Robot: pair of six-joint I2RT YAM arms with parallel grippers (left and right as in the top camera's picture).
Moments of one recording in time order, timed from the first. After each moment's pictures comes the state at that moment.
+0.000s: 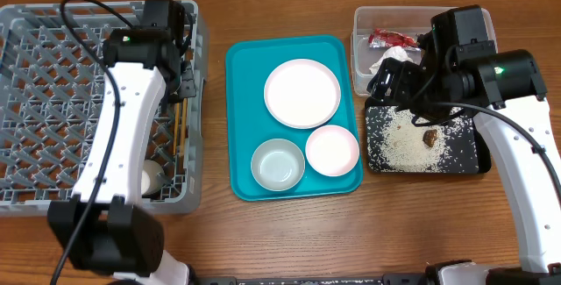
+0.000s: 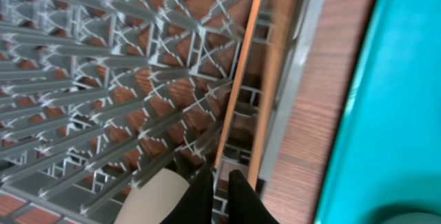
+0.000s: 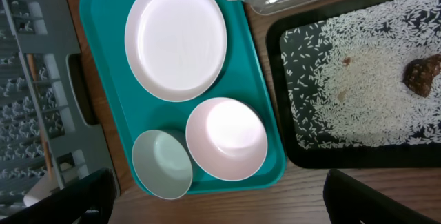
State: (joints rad) left arm -0.06 1.77 1.65 -1.25 -0.28 -0.25; right arm 0.18 1.52 1.61 -1.26 -0.25 0.51
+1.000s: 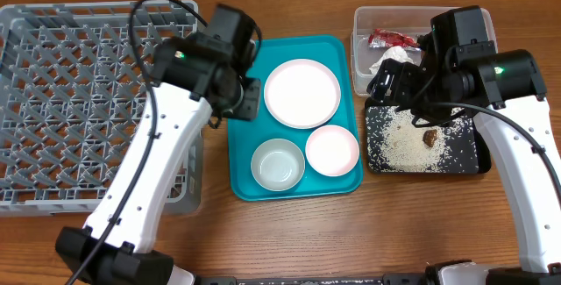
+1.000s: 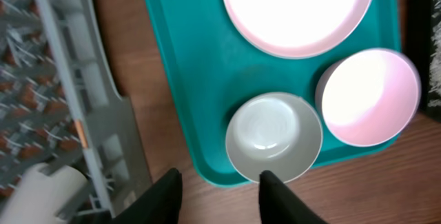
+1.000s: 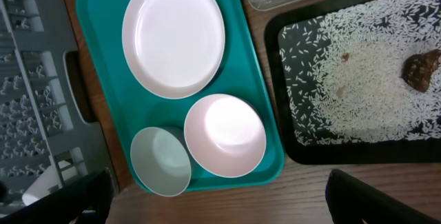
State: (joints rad) left arm -0.39 1.66 1.71 -1.38 -0.02 -0.25; right arm 0.18 1.52 1.61 -1.28 -0.25 0.51
